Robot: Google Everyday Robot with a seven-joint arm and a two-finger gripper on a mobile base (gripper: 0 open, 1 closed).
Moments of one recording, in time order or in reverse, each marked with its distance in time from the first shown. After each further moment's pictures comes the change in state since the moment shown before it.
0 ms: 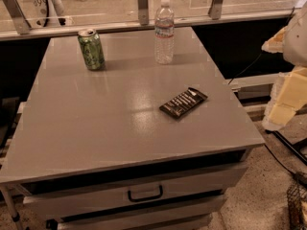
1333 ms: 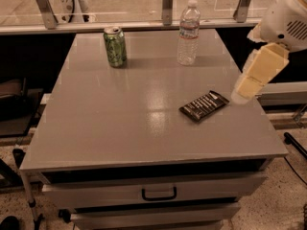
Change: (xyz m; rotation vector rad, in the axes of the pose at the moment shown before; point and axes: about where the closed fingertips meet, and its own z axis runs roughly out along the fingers) arm -0.040 -0.033 0.009 -0.022 -0.111 0.147
